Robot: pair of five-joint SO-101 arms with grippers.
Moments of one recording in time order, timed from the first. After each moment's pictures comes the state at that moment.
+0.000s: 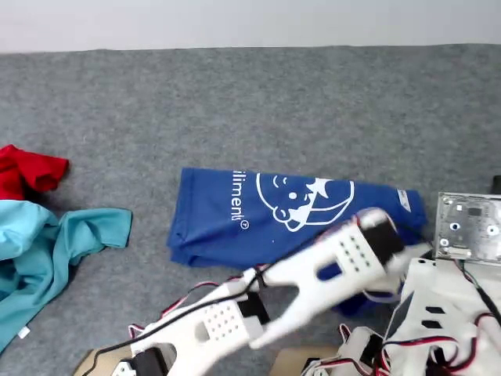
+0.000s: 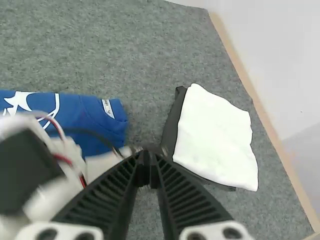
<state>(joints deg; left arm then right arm) 59.8 52.7 -57.0 98.9 -21.9 31.0 -68.3 8.6 100.5 26.6</state>
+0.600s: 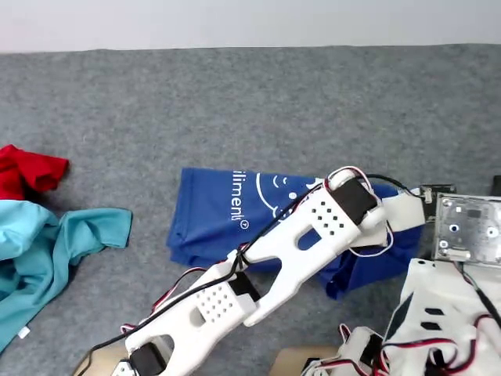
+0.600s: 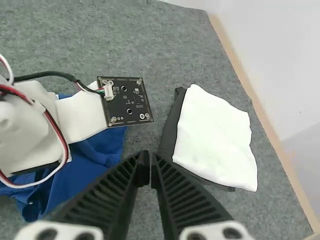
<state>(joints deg) 52.5 55.3 -67.7 98.2 -22.6 31.0 -68.7 8.6 100.5 26.6</state>
